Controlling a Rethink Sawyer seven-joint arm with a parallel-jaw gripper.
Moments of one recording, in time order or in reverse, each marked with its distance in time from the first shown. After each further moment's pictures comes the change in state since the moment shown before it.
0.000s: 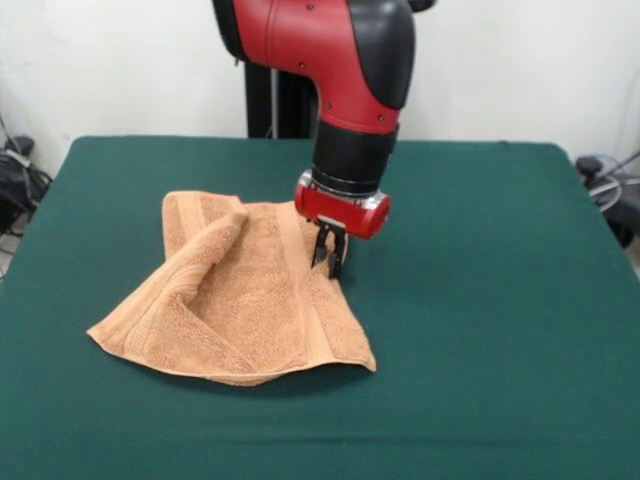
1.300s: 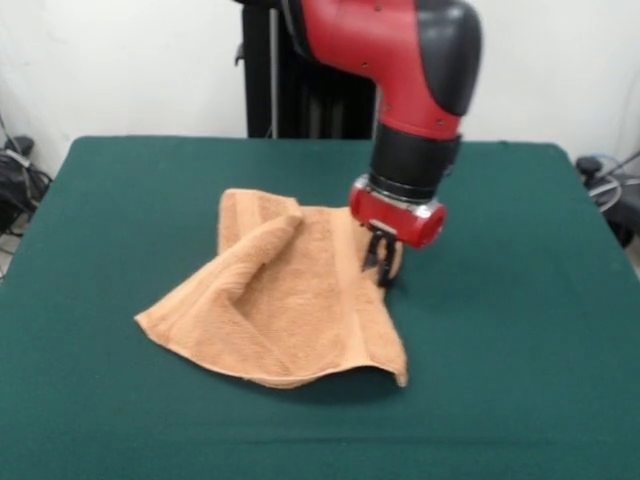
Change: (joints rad) arm 0.158 0.001 0.009 0.070 0.340 -0.111 0.011
